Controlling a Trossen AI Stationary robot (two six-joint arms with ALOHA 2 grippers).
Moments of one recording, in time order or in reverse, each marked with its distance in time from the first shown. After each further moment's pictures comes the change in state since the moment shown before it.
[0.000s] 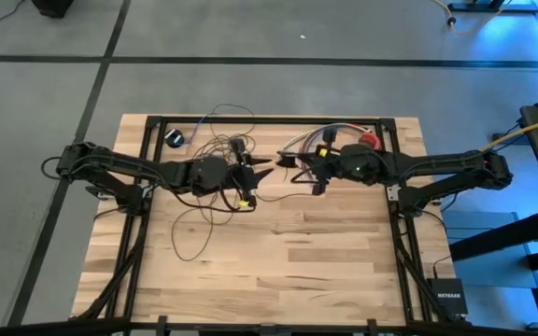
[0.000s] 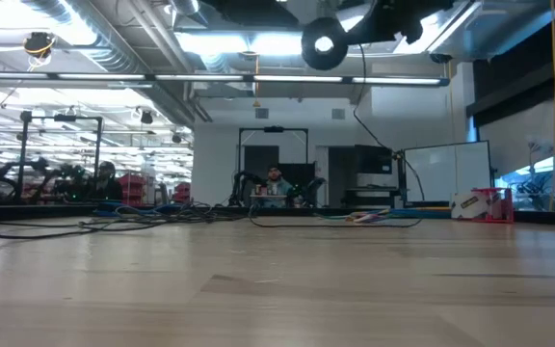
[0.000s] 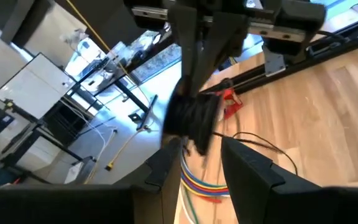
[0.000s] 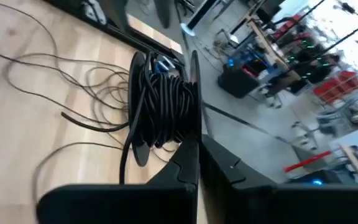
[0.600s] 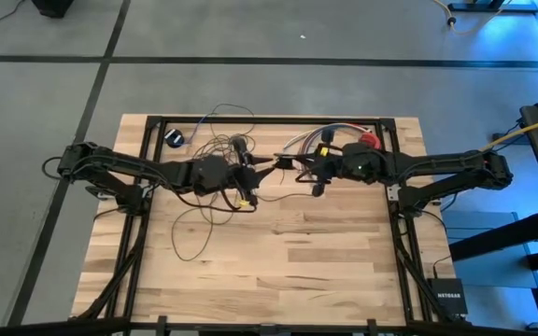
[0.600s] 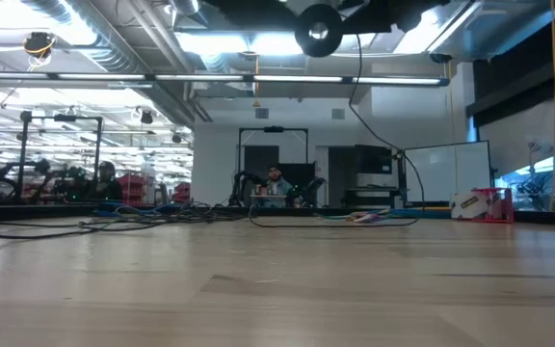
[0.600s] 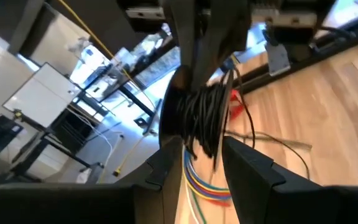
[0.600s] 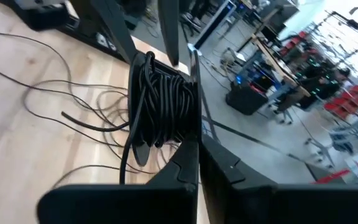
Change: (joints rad) left arm 0.000 0.013 0.000 0.029 0.014 0.057; right arm 0.000 0.000 0.000 0.059 -0.078 0.006
